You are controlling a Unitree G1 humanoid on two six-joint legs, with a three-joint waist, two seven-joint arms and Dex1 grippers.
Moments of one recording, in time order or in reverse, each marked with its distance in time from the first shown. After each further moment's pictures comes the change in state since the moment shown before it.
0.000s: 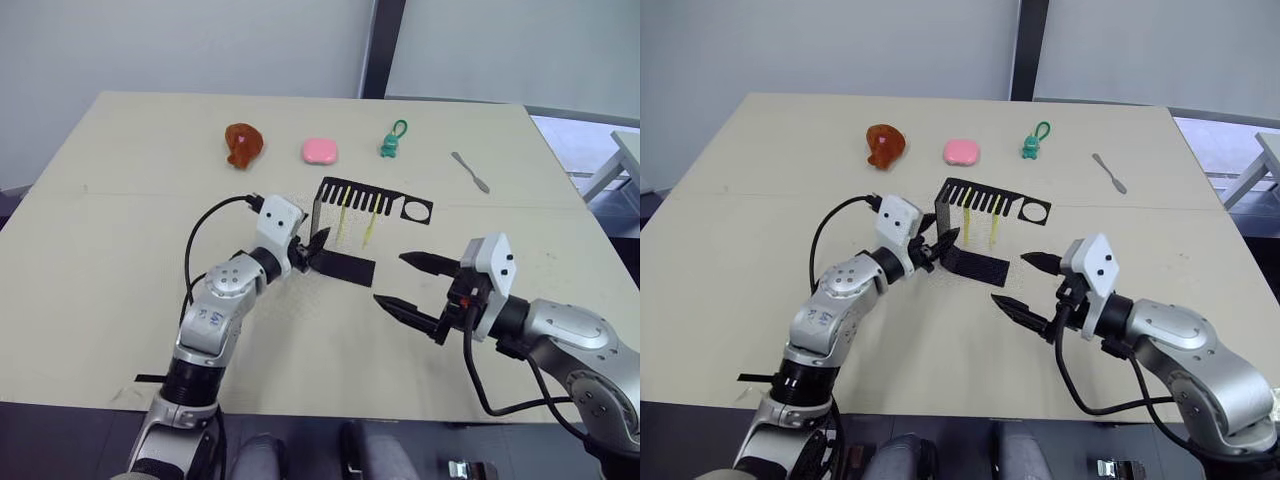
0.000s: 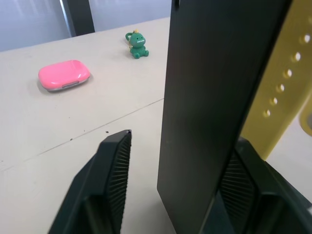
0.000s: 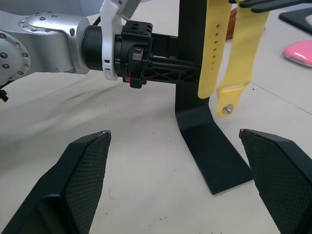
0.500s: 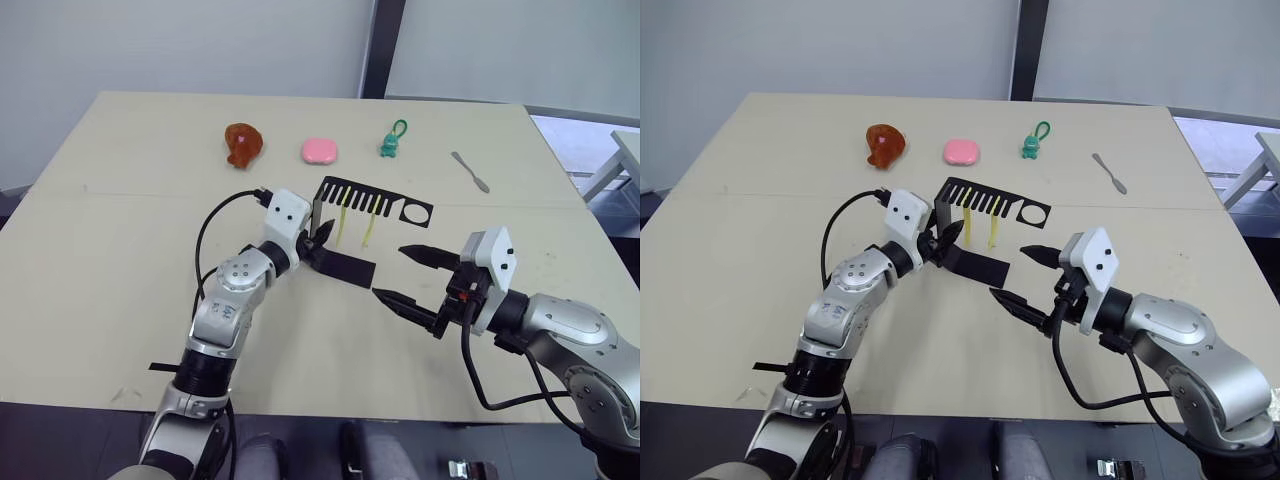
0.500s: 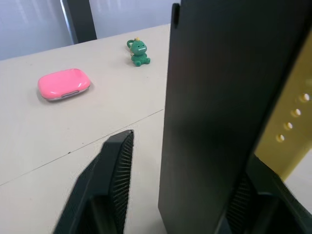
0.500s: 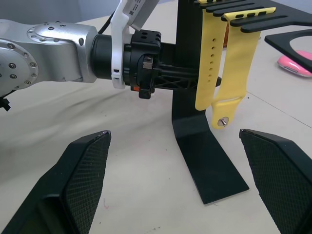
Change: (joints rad) left arm -0.037 -0.049 -0.007 0.069 0.038 -0.046 0.013; right arm -0.023 0.008 0.003 0.001 -0.004 0.001 -0.012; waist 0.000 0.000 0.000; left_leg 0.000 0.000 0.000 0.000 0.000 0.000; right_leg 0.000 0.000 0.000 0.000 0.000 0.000
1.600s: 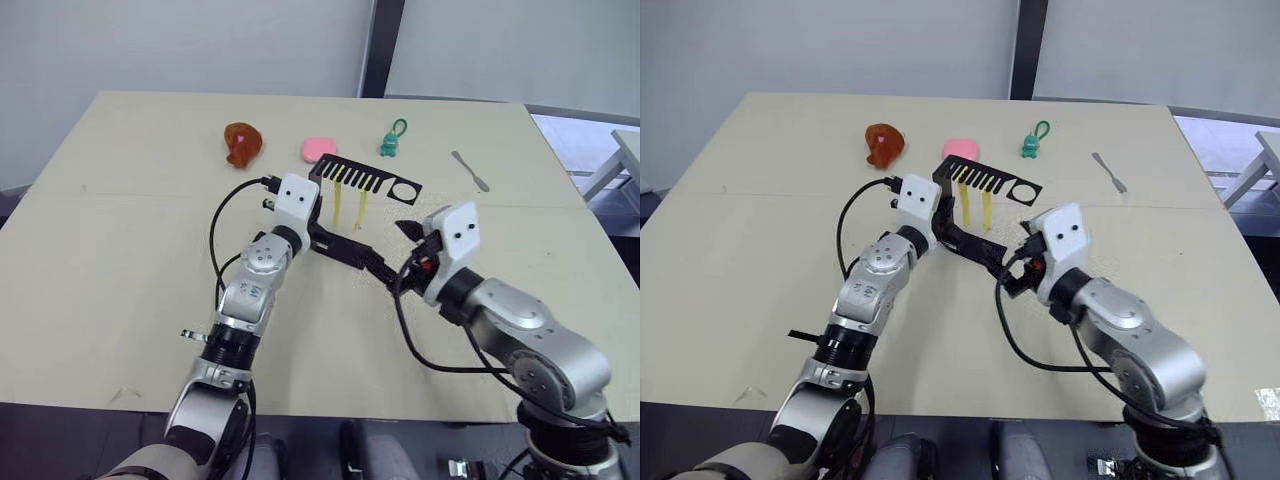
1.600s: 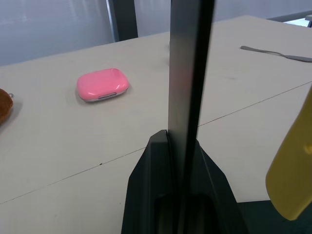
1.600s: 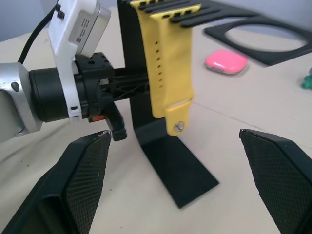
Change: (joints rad) left arm -0.145 -0.110 0.028 0.272 0.102 -0.122 0.190; right arm -0.176 0.311 0.152 -0.006 -0.149 0.211 -0.474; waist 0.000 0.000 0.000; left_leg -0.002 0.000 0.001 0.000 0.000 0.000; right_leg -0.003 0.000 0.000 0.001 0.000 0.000
